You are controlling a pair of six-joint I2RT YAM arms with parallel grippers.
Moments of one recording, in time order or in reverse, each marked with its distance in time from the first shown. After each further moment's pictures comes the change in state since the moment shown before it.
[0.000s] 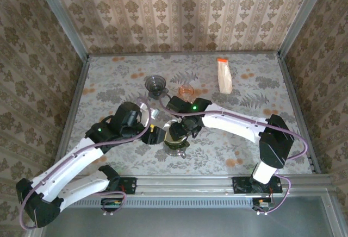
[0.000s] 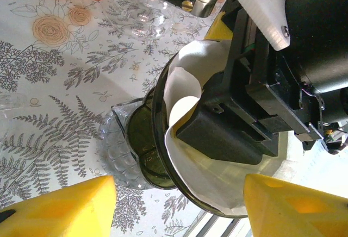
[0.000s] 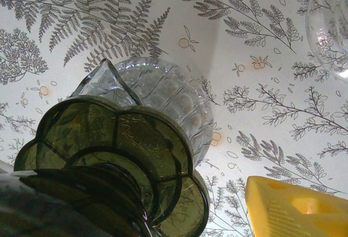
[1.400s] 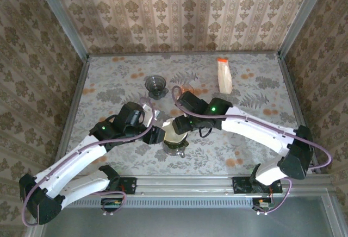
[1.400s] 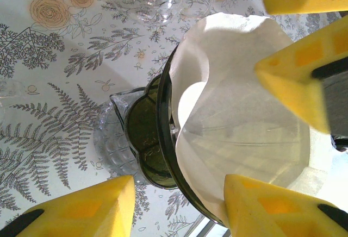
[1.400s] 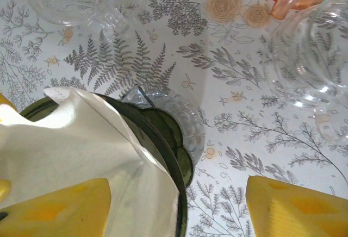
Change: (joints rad) left arm 0.000 0.042 -0.014 0.005 0.000 -0.006; right arm 0.002 -0.221 -0.034 0.038 0.084 0.022
